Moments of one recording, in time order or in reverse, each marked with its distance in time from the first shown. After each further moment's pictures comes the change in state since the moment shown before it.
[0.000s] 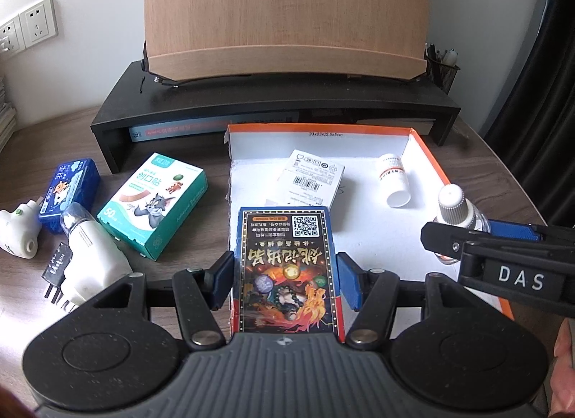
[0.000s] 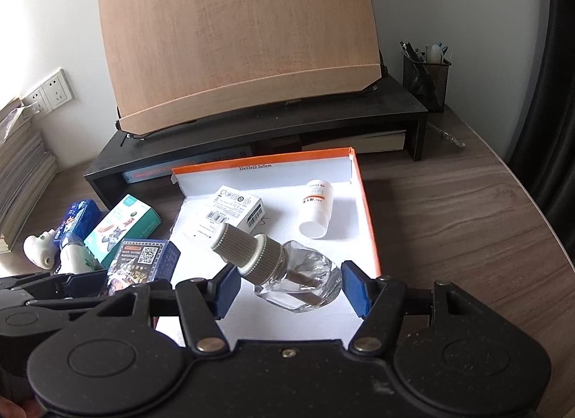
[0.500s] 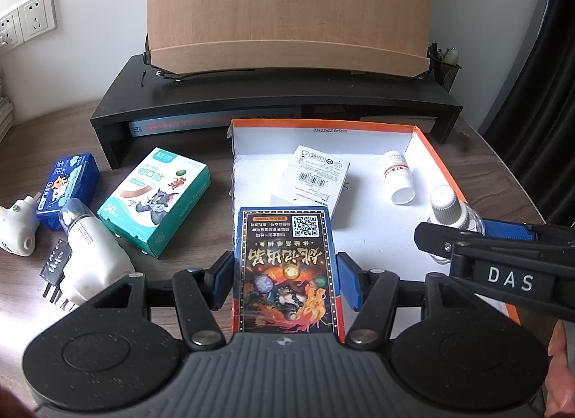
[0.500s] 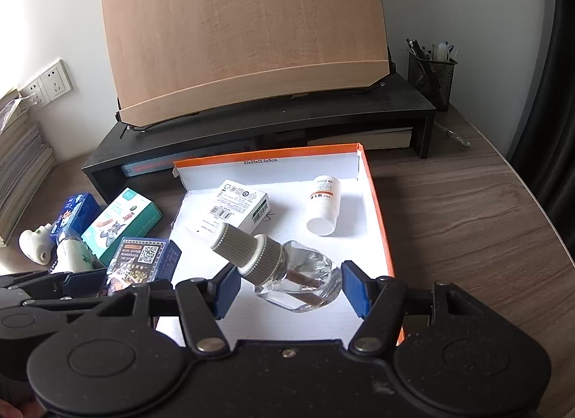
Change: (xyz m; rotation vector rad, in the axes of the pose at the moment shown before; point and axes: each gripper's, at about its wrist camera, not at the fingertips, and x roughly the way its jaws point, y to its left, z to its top) left arm 0.003 0.008 -0.001 -0.006 0.009 -0.015; right arm 0.008 0.009 0.000 -0.017 0.013 -0.016
